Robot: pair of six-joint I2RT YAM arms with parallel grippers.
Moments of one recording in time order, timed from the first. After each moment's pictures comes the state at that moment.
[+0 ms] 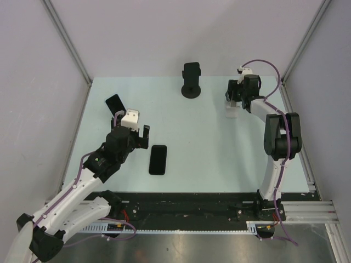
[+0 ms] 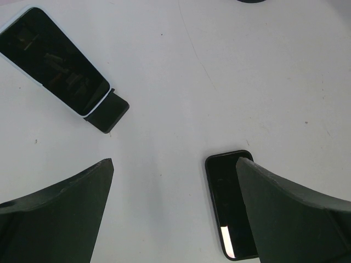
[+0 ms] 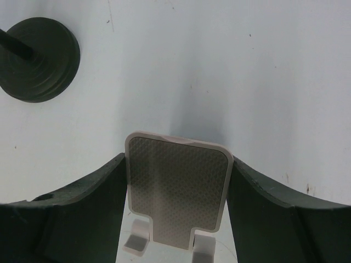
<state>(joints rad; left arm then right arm) -0.59 0.80 0.73 -0.34 -0.40 -0.08 0.08 2.02 1.44 0.08 -0.09 0.07</state>
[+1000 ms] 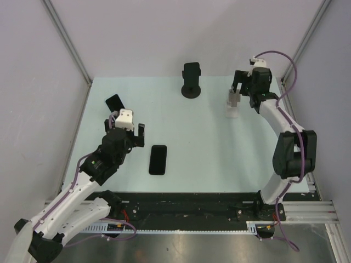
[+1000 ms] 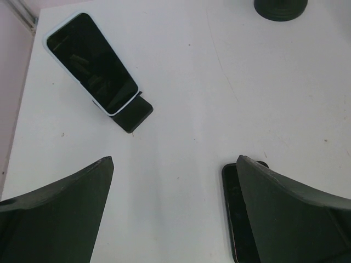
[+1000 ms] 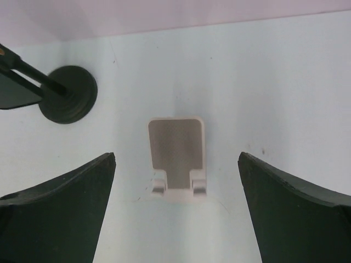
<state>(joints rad) -0.59 0.75 0.73 -0.34 -0.48 -0.08 0.09 1.79 1.42 -0.07 0.02 0.13</state>
